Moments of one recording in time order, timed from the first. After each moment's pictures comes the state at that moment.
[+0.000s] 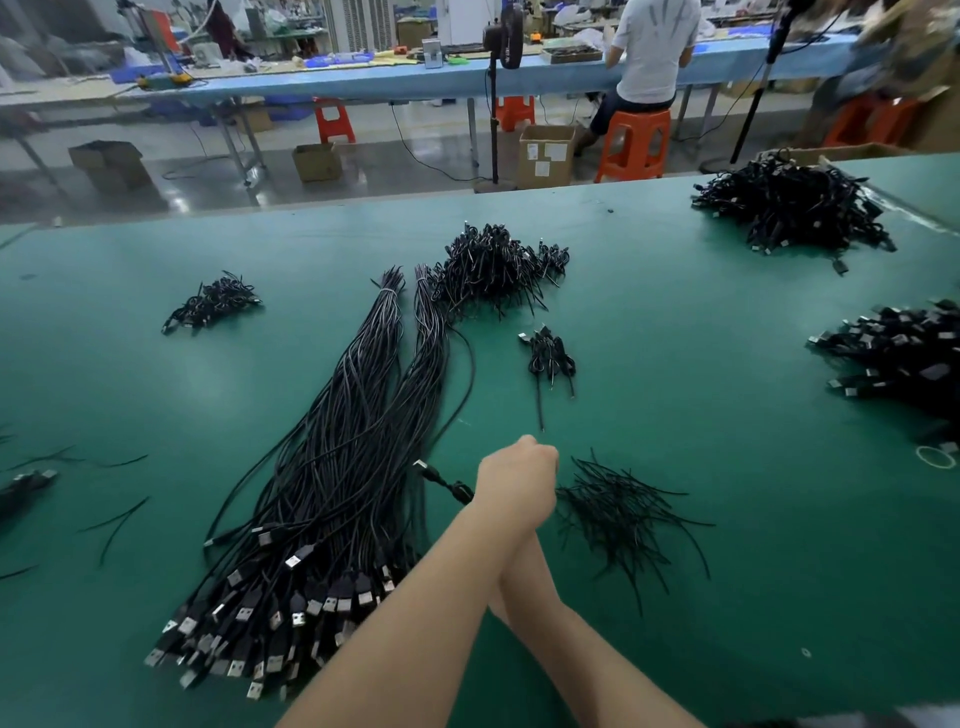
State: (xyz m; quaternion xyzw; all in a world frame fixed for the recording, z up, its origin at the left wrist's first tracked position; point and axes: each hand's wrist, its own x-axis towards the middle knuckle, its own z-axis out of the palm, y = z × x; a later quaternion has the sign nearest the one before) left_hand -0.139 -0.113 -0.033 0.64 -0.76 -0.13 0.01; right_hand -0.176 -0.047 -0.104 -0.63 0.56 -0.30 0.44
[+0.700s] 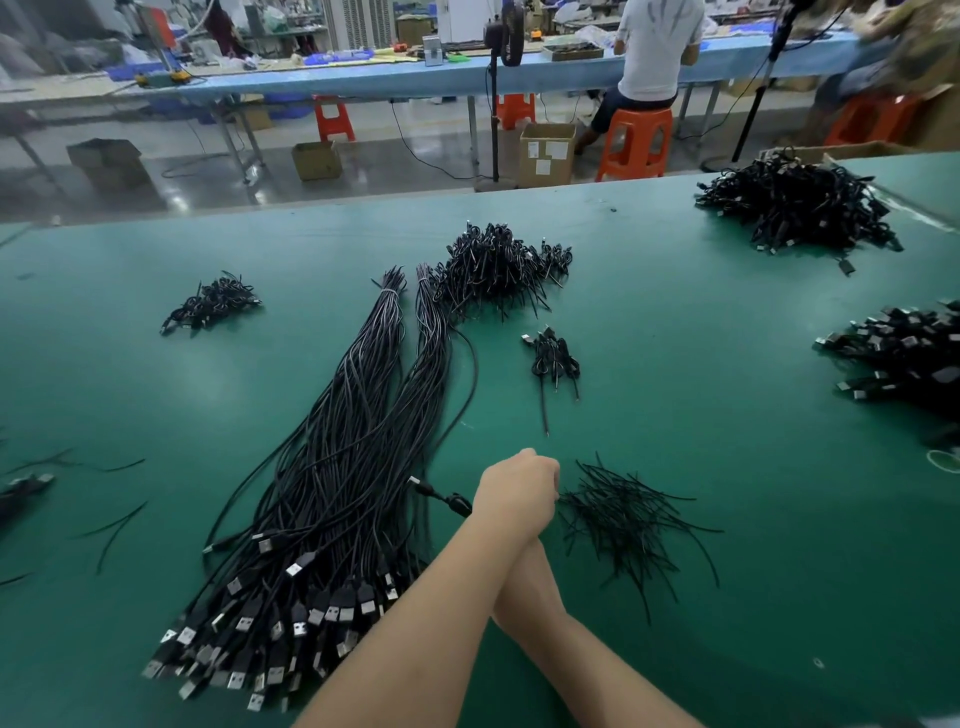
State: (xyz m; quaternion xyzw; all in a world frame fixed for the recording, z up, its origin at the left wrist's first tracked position) left_hand -0.134 -0.124 -0.059 0.64 -0.75 -0.16 0.02; right_hand -0.179 -0.053 -0.134 -0.81 0.53 -0.18 0.18
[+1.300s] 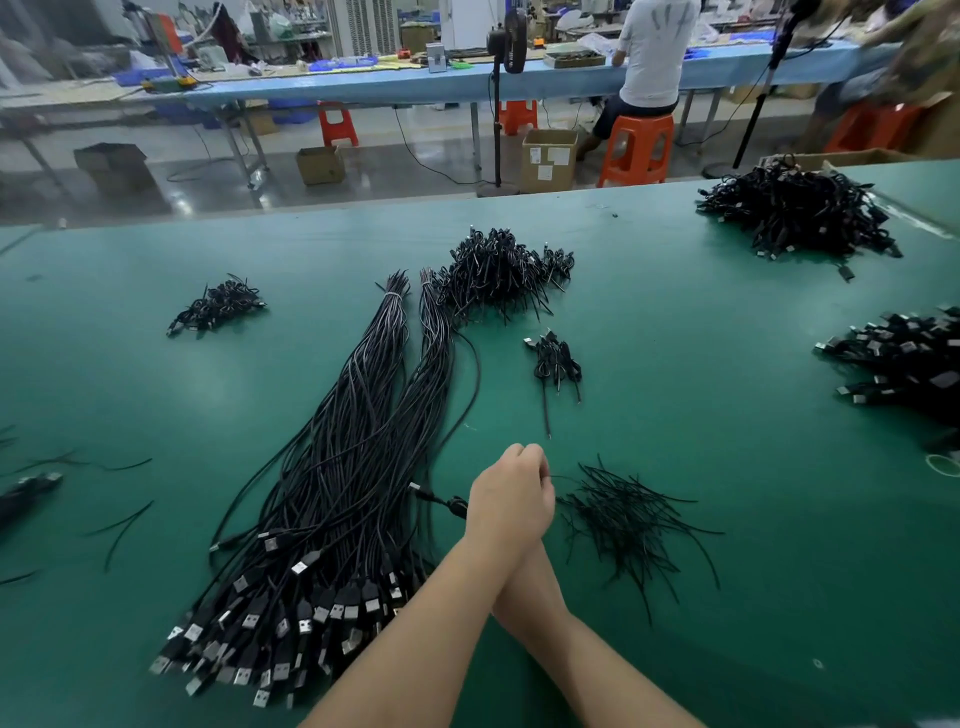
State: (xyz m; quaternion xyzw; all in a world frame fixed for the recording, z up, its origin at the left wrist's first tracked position) left_hand -0.127 -0.098 -0.054 0.66 -0.70 -0.15 0.22; right_hand -0.176 -0.061 -0.126 -0.80 0.52 -0.08 0.29
